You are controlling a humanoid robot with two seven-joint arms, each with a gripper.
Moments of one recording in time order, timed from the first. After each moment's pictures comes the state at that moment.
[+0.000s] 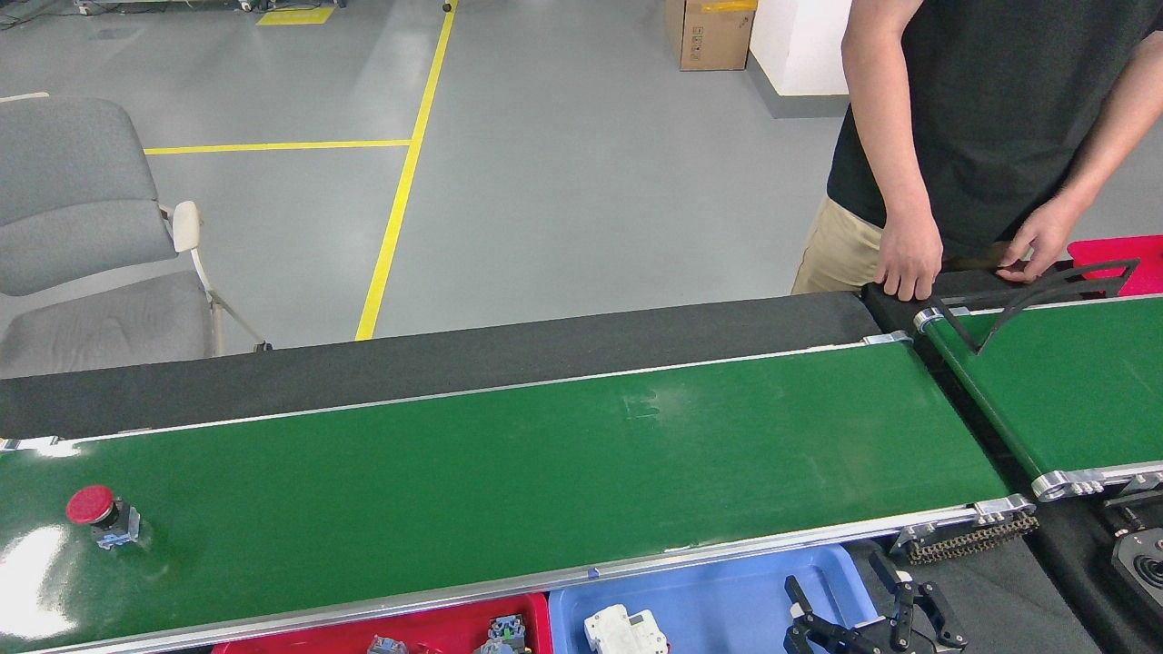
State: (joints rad) left arm 0.56 -0.05 0.57 -1.77 -1.26 -0.79 0.06; right arm 0.29 -0.05 -0.04 -1.75 1.43 -0.27 -0.02
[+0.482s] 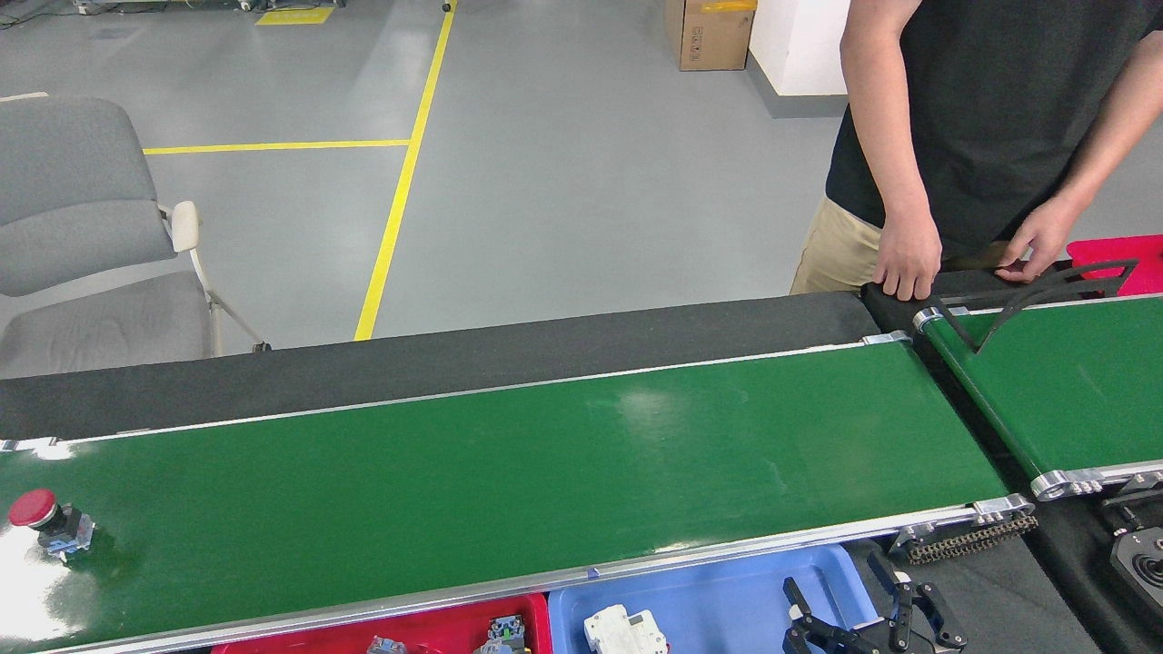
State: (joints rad) left arm 0.49 0.03 0.69 -1.71 -1.33 -0.59 0.06; right arm 0.29 -0.05 -0.04 -1.75 1.43 -0.28 -0.02
